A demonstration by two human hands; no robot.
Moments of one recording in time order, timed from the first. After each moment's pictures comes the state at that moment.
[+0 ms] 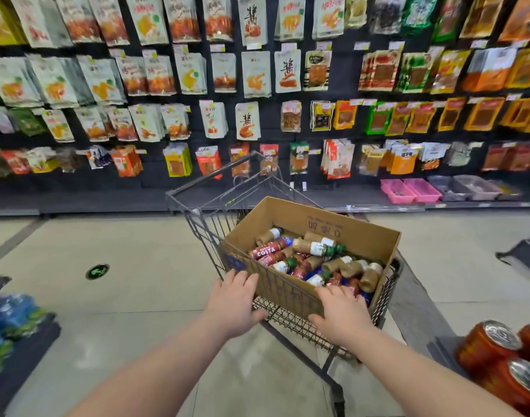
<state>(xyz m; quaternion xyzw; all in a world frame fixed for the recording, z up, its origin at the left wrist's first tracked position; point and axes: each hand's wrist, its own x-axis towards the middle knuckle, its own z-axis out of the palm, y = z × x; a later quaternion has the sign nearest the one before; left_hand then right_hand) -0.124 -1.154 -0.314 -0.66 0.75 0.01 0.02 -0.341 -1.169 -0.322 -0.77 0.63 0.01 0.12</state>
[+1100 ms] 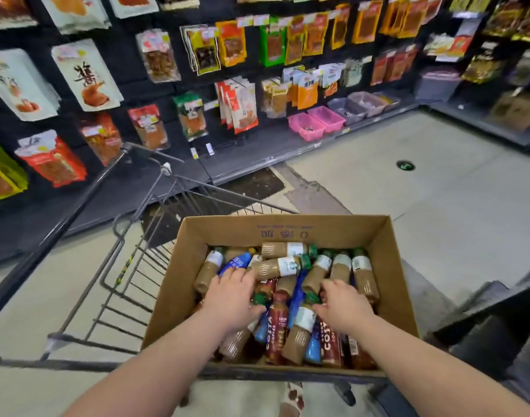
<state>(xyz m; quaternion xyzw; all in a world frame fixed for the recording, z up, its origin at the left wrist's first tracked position) -0.131 -1.537 -0.410 -0.46 0.87 0.11 0.10 -0.341 -1.447 -0.411 -0.54 0.80 0.04 0.26</state>
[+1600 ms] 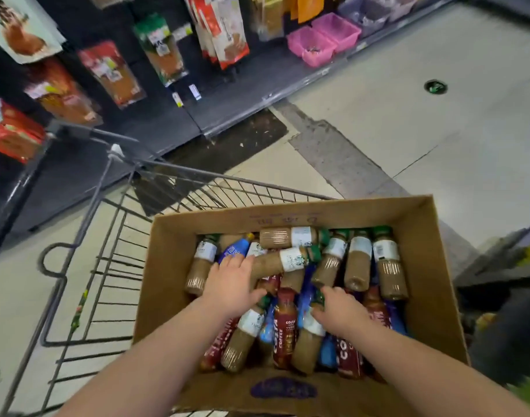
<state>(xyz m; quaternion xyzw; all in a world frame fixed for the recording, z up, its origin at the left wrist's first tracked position) -0.178 -1.636 -0.466 -0.46 0.85 0.15 0.20 -0.363 -1.518 -0.511 -0.45 0.78 0.09 0.44</state>
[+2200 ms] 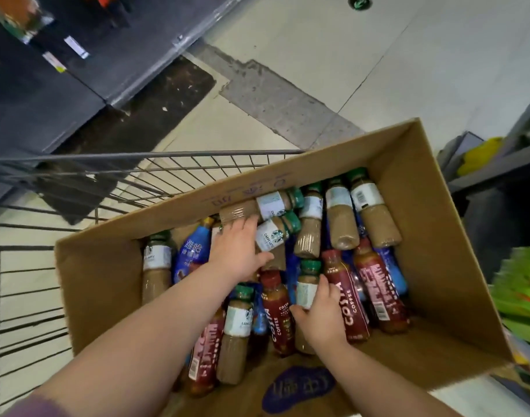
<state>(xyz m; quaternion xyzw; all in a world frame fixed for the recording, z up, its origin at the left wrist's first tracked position) -0.242 -1.683 -0.560 -0.36 0.88 0.23 0.19 -0.287 -1.492 -0.578 -0.12 0.89 -0.15 0.41</state>
